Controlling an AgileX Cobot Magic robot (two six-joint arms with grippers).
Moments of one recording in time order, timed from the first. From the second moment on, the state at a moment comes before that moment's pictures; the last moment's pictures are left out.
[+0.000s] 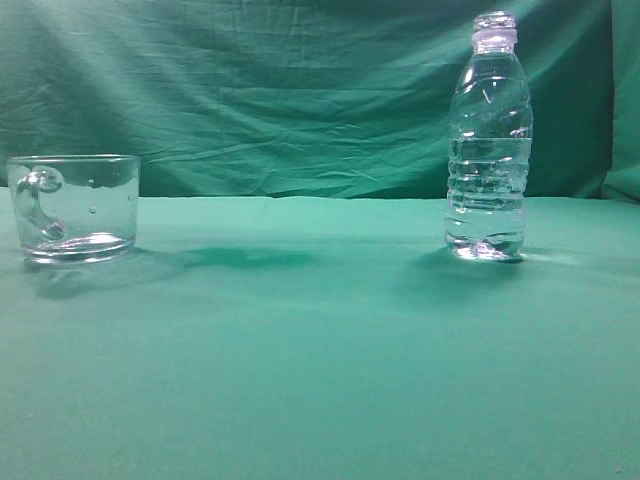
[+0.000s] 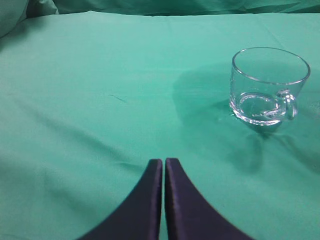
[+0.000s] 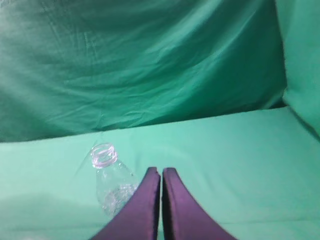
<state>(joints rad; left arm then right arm) 0.06 -0.02 0.02 -0.09 0.36 0.11 0.21 0.54 -0.25 -0.07 -0.08 0.29</state>
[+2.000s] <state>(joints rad) 0.06 -0.02 0.02 -0.09 0.36 0.11 0.38 1.95 -0.60 -0.09 -1.01 0.16</state>
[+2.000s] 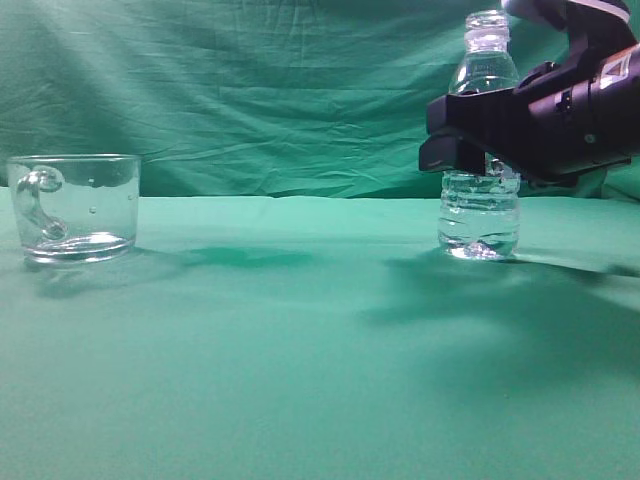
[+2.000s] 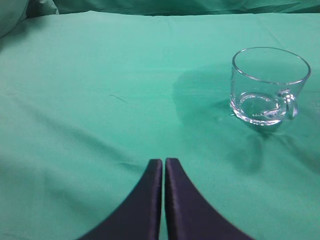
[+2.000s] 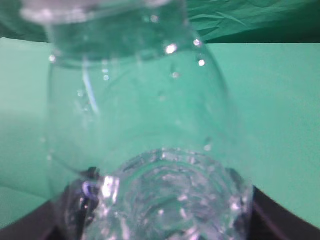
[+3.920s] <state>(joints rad) 0.06 -0.02 0.02 -0.09 0.36 0.11 0.68 1.90 -1.38 -0.96 0.21 0.37</state>
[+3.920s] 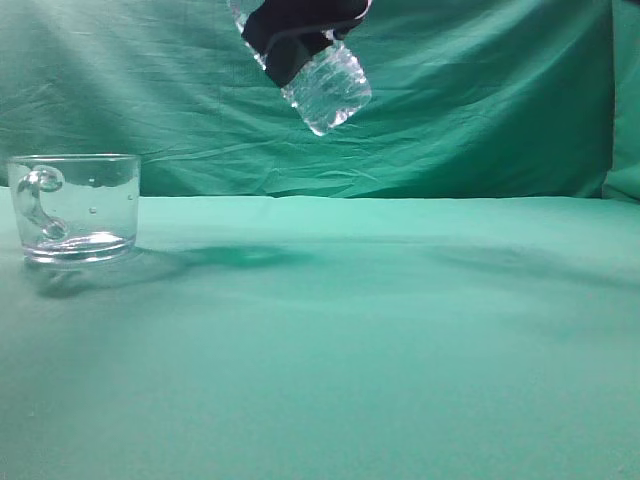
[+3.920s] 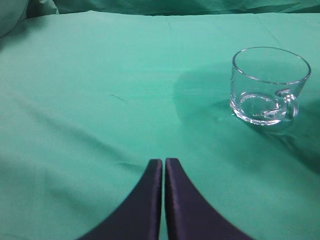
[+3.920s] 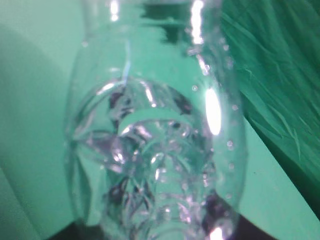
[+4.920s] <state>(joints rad) 0.06 -0.02 0.02 -0.09 0.36 0.11 0.80 2.11 -1.53 -1.39 0.36 0.33</state>
